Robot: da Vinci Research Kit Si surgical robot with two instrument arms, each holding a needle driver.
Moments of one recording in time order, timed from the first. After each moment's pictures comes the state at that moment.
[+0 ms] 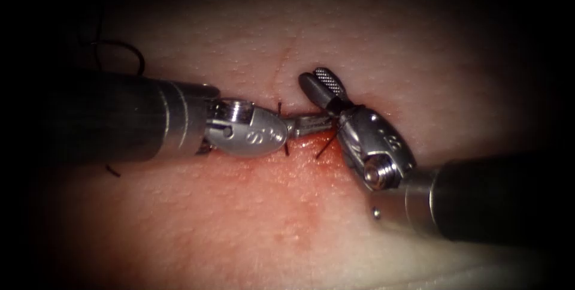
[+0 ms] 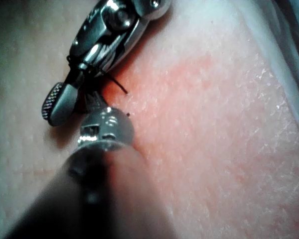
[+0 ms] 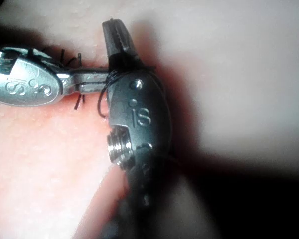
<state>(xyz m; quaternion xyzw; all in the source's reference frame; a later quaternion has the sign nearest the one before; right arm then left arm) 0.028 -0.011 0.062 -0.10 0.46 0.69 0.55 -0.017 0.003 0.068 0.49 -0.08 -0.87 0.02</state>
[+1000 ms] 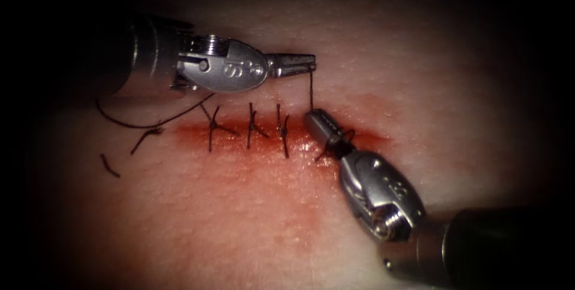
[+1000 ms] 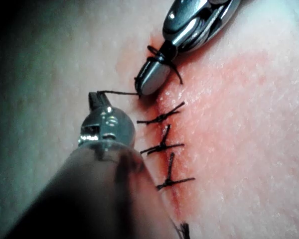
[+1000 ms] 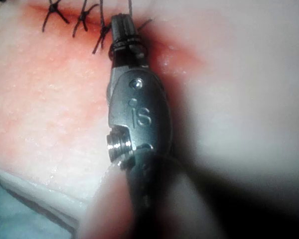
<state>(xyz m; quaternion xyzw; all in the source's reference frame) 0.028 -0.017 0.058 -0.12 0.47 0.66 0.57 -0.015 0.012 0.066 0.46 -0.07 -0.88 -0.03</state>
